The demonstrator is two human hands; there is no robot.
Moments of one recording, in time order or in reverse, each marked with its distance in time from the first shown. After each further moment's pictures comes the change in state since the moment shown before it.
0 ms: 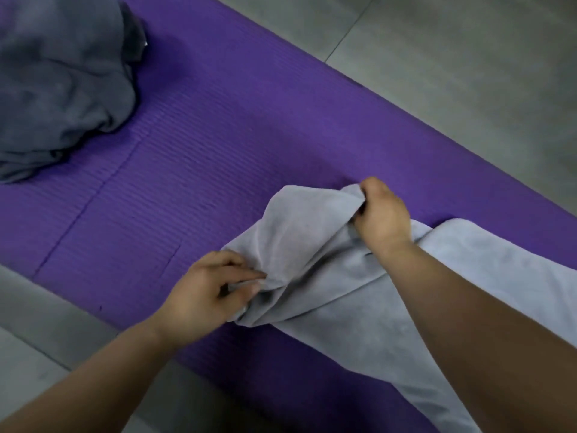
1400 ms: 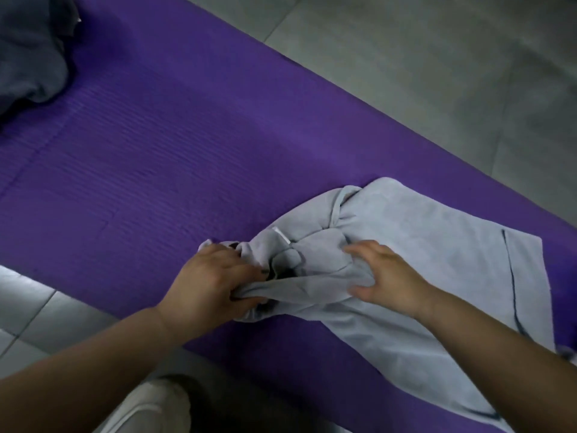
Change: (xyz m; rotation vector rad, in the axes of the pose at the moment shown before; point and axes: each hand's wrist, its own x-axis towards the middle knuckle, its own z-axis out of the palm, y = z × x) left_hand -0.017 0.047 0.084 0.398 0.145 0.591; right_hand -0.135 0.126 -0.053 -0.020 -0.516 -0.154
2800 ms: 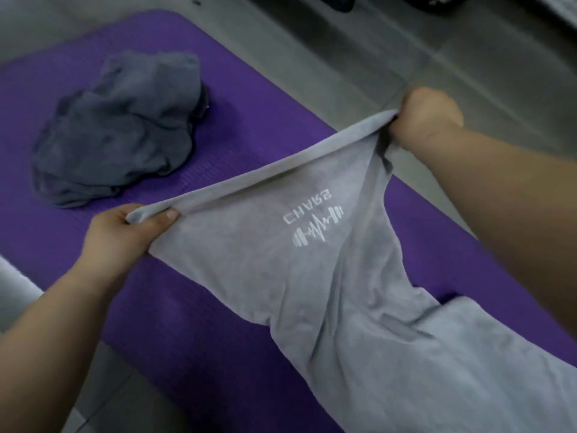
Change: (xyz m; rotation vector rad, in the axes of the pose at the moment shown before) left_hand 0.002 -0.162 -0.163 -0.547 0.628 -1.182; right_hand 0.221 -0.225 -0.214 -0.336 0.632 0.239
